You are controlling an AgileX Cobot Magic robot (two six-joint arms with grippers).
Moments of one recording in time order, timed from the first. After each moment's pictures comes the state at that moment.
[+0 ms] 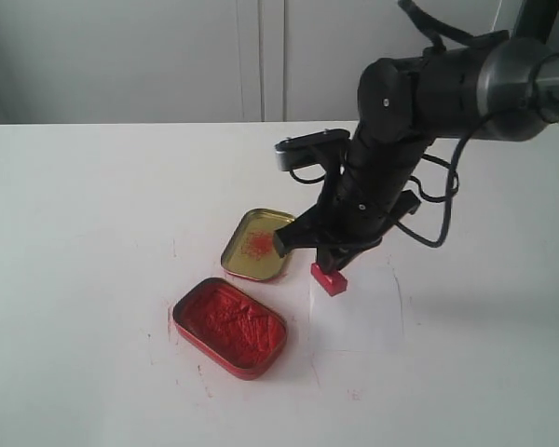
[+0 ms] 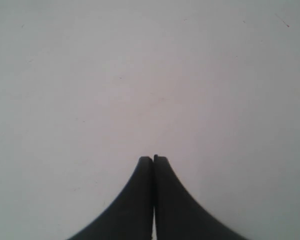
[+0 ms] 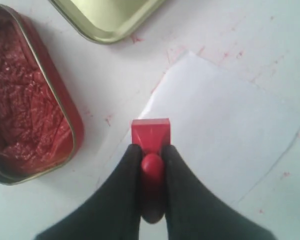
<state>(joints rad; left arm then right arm) 0.03 0.00 0.01 -0.06 0.55 0.13 0.52 1.87 -1.34 0.14 0.87 -0.06</state>
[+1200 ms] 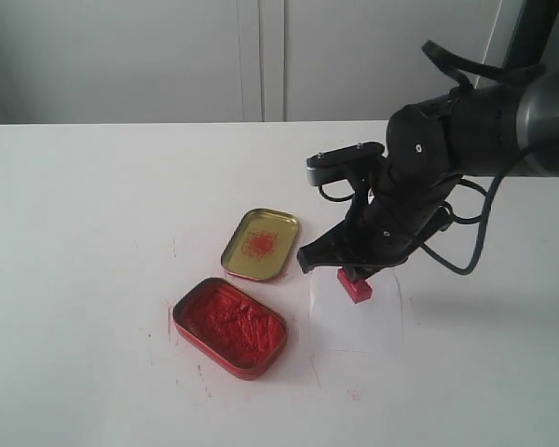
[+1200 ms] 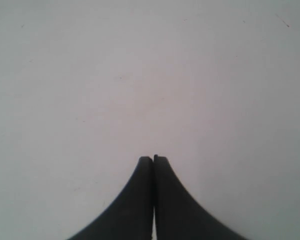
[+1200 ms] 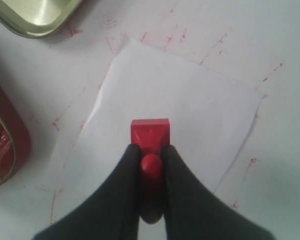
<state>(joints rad) 0.03 0.00 0.01 -0.06 0.55 0.13 0.50 1.80 -1.15 0.01 0.67 0.10</state>
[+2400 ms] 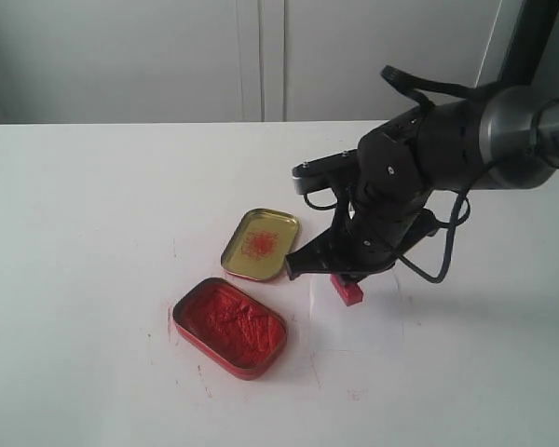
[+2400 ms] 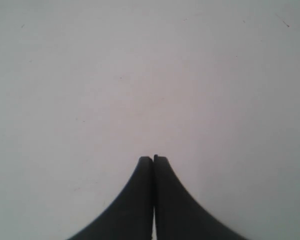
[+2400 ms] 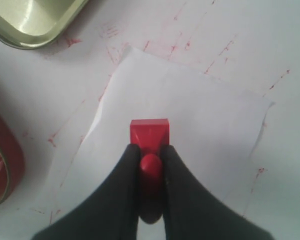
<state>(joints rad) 0.03 0.00 0.01 -0.06 0.55 0.13 0.56 1.84 -1.16 -0.12 0.65 0.27</state>
